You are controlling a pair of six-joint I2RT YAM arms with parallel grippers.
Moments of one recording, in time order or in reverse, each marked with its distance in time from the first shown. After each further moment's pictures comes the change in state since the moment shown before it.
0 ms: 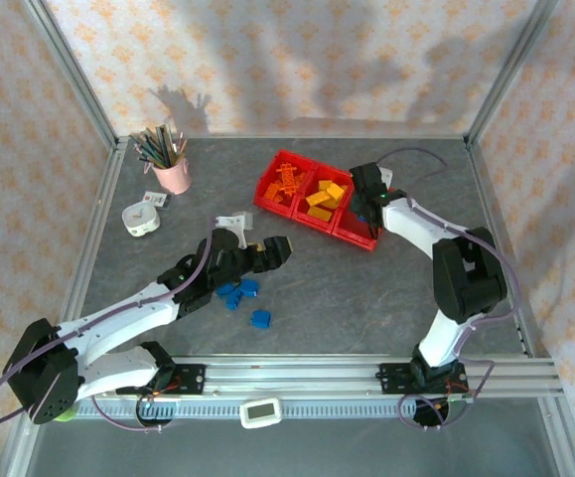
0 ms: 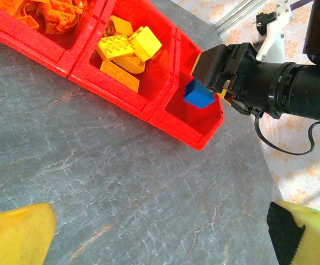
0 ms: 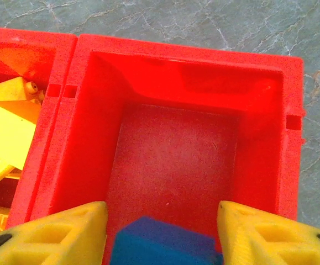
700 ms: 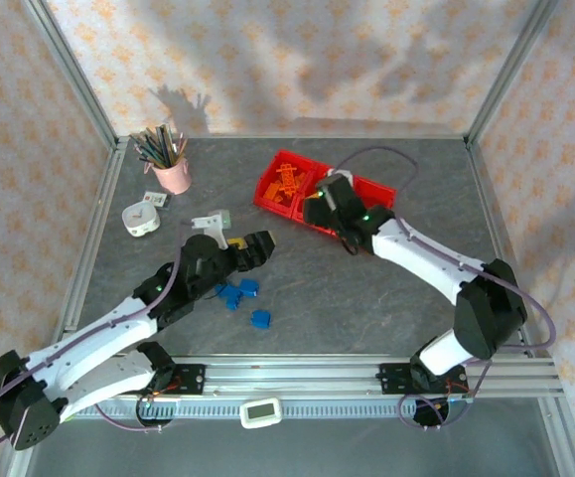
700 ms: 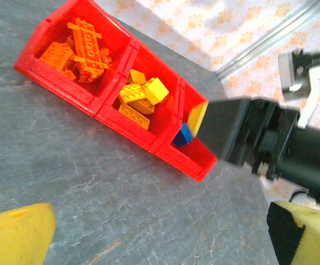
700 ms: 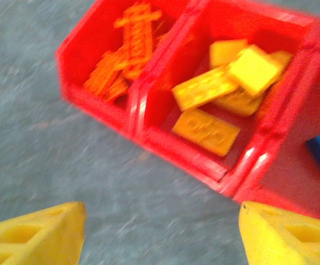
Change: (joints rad) left arm 0.000 -0.248 -0.026 -0.143 -0.156 -0.019; right arm 0.363 -0.220 -0.040 -0.031 -0.070 -0.002
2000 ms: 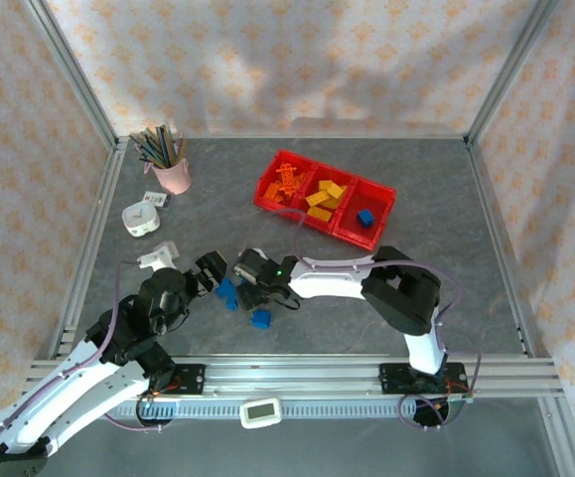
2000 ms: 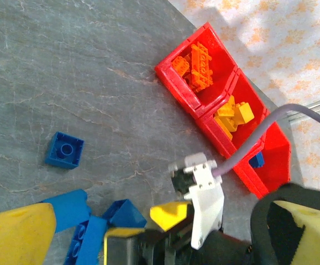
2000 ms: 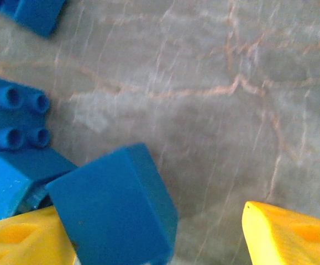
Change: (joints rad) left arm 0.000 -0.380 -0.073 -0.491 -0.235 -0.209; right arm 0.356 0.468 0.145 0.034 -0.132 -0.022
